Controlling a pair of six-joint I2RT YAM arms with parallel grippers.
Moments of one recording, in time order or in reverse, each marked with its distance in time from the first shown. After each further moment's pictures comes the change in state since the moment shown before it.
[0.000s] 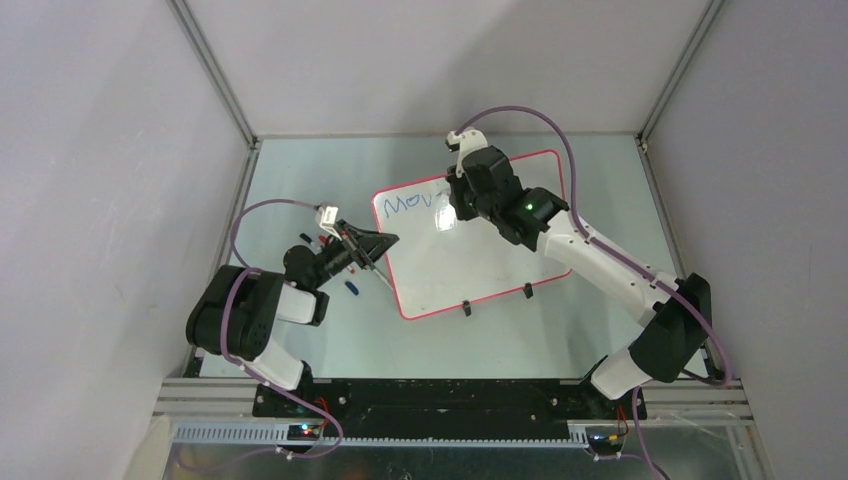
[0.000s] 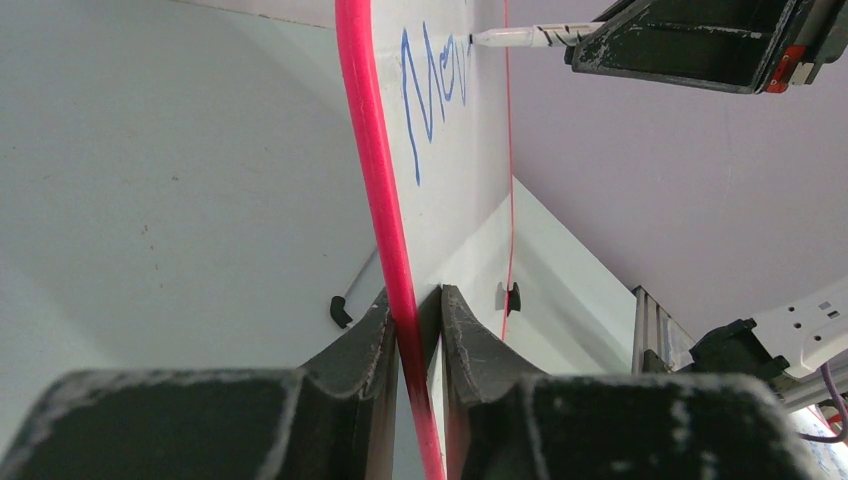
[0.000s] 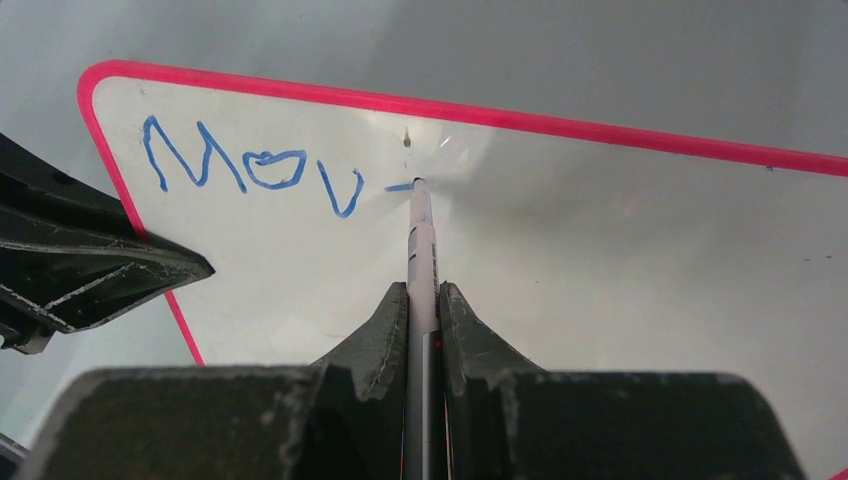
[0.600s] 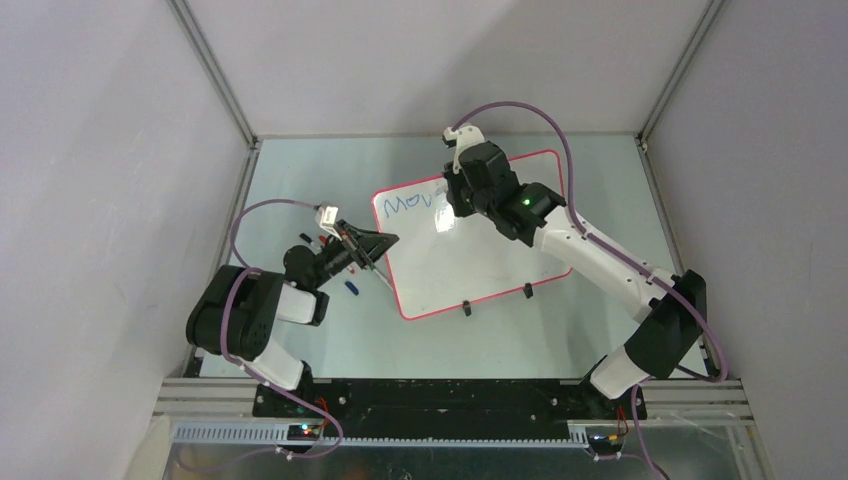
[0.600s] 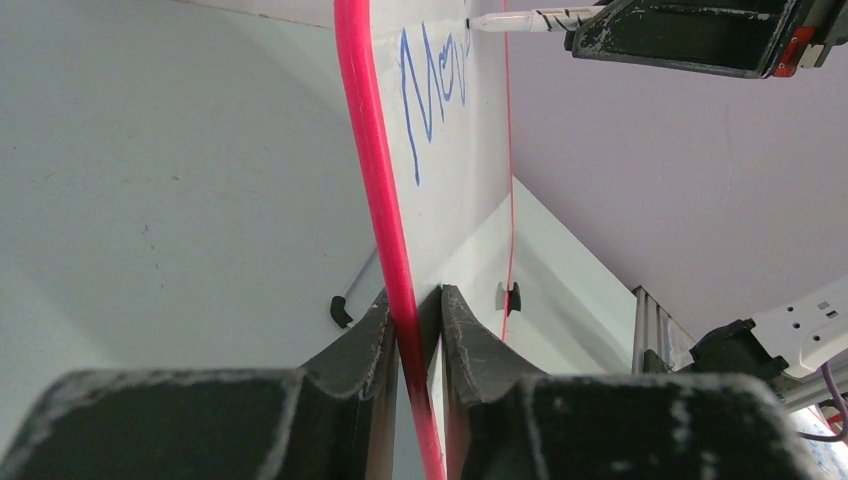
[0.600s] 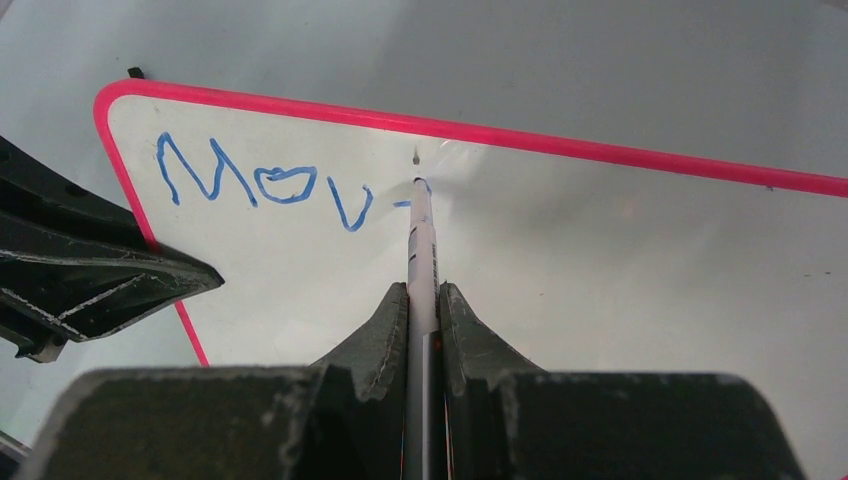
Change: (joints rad) left arm 0.000 0.000 0.000 0.000 0.000 0.000; right arm -0.001 0.027 0.051 -0.024 -0.003 0.000
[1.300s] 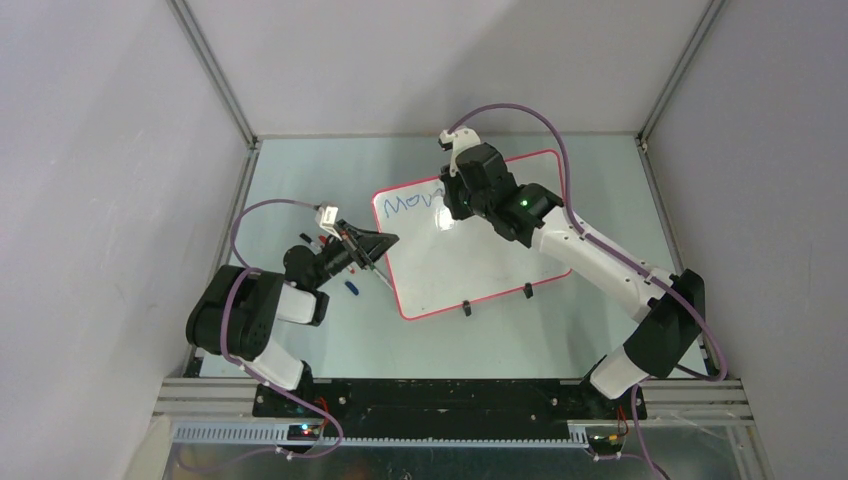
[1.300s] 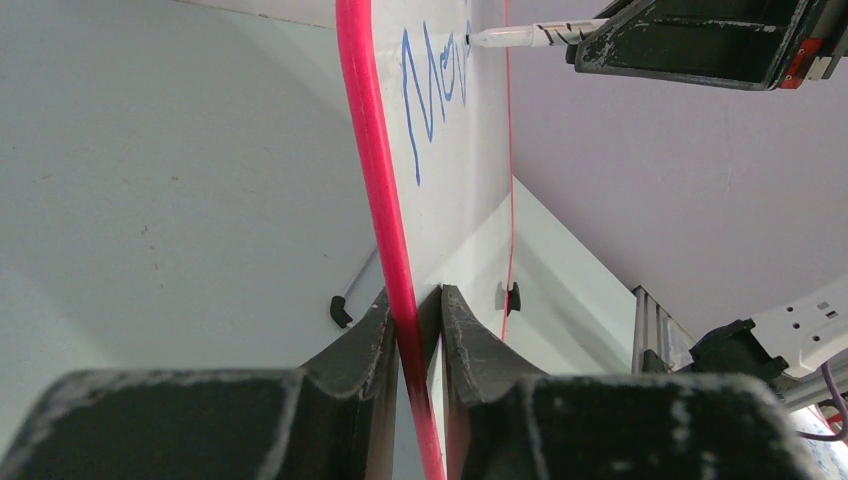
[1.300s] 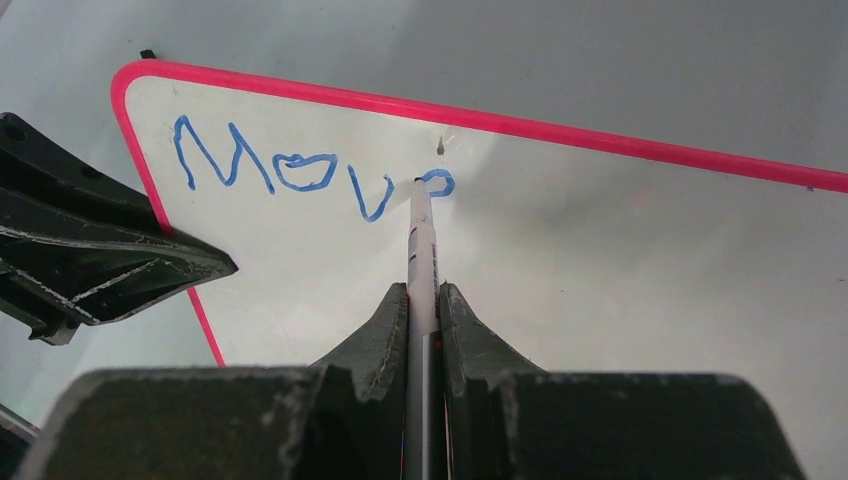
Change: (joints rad) left arm 0.000 0.000 0.000 0.000 0.000 0.000; right arm 0.013 0.008 0.007 -0.014 -0.018 0.000
